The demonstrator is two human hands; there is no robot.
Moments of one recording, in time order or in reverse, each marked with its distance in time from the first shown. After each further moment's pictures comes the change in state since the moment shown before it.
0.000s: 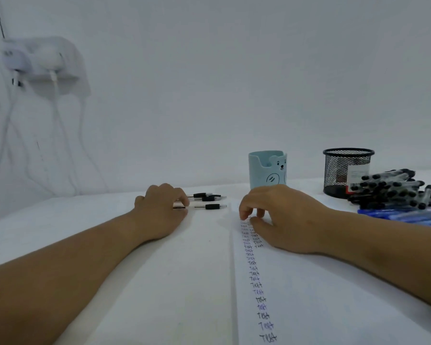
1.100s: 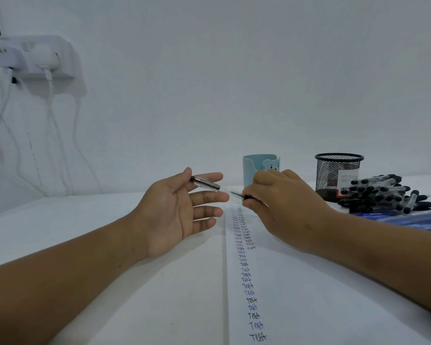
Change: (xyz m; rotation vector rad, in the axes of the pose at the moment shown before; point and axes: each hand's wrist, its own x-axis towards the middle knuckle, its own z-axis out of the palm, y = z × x) left_hand -0.040 0.058 -0.030 -1.638 -0.446 -0.087; right_hand 0.003 0.006 0.001 -0.331 0.339 -0.019
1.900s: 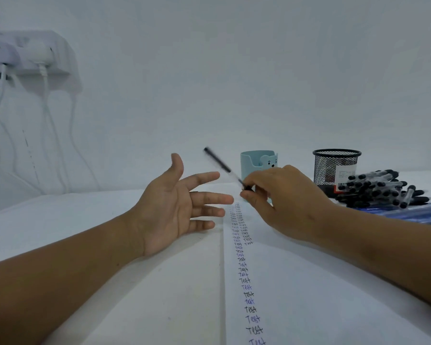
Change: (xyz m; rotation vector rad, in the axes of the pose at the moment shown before) left_hand 0.003 -0.004 -0.002 0.162 -0.024 -0.001; right_hand 0.002 -0.007 -0.018 0.175 -0.072 0.132
